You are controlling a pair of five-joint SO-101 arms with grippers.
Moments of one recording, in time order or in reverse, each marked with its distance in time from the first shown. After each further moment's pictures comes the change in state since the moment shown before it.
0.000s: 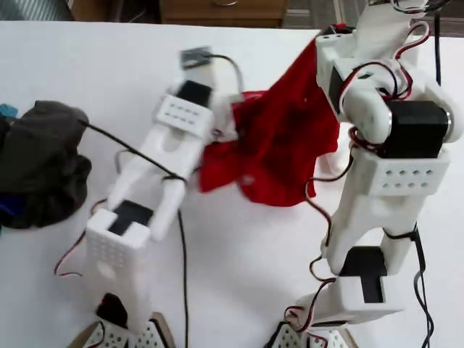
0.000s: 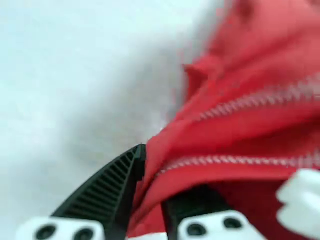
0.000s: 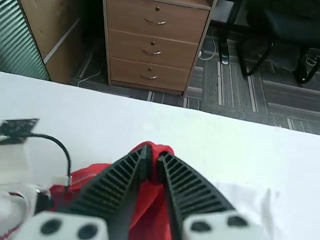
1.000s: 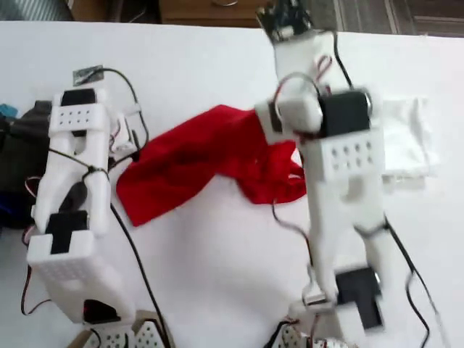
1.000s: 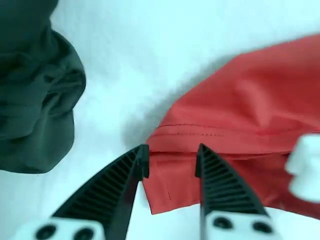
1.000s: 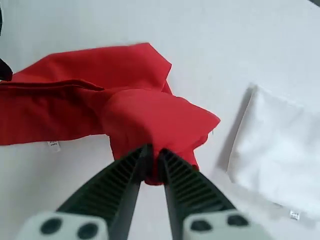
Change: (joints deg) left arm -27.7 -11.0 21.6 0.4 -21.5; right arm -12.2 -10.9 35.7 3.9 2.9
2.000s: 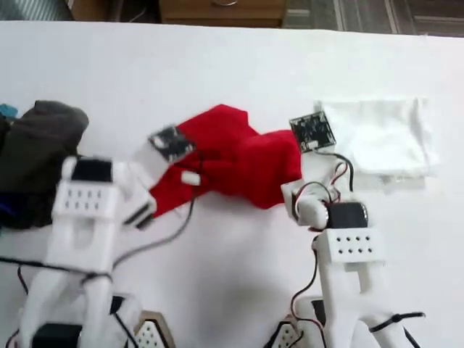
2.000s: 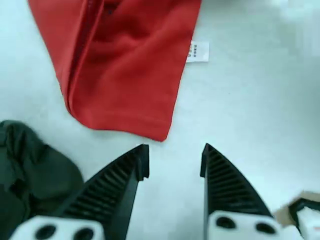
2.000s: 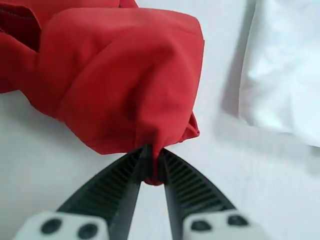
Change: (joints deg) left arm 9.6 -47.3 46.5 -5.4 -58.0; right arm 9.8 -36.9 79.8 -43.2 2.2
